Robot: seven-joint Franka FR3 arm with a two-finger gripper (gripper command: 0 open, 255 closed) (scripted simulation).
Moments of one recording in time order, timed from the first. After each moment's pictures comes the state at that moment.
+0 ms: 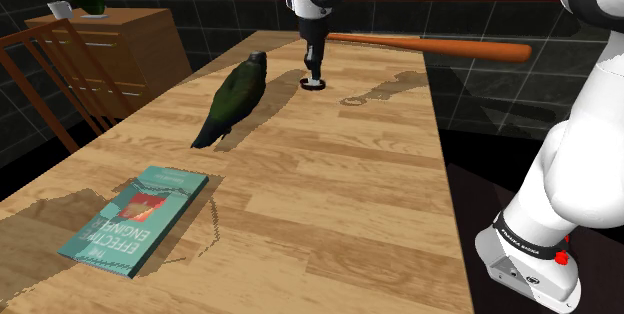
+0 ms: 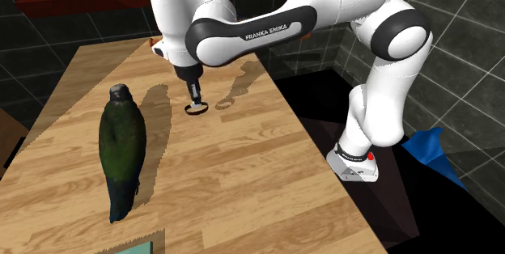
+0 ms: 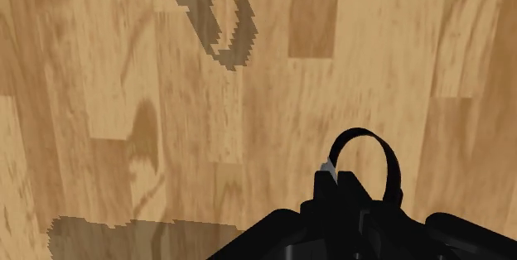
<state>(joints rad) 0.20 0.10 0.04 -1.66 -0.10 1.80 -0.28</state>
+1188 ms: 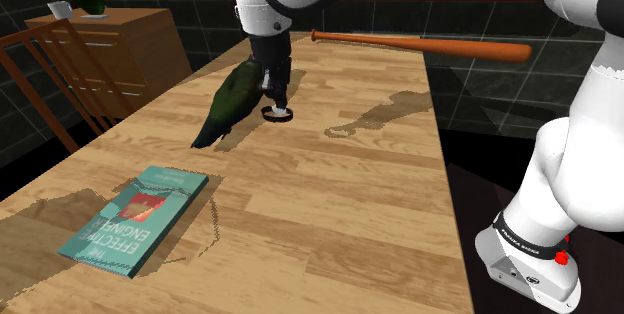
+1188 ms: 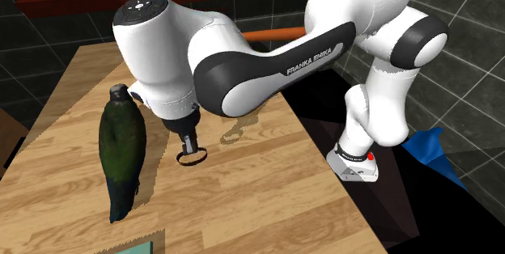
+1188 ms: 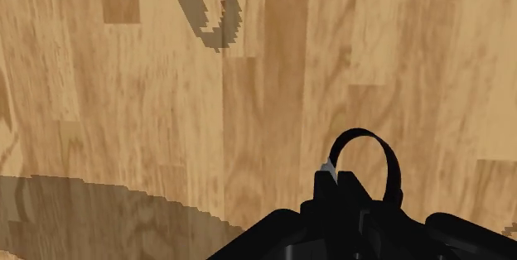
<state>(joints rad) 0.39 0.13 0.20 -1.57 -0.13 1.70 0.06</state>
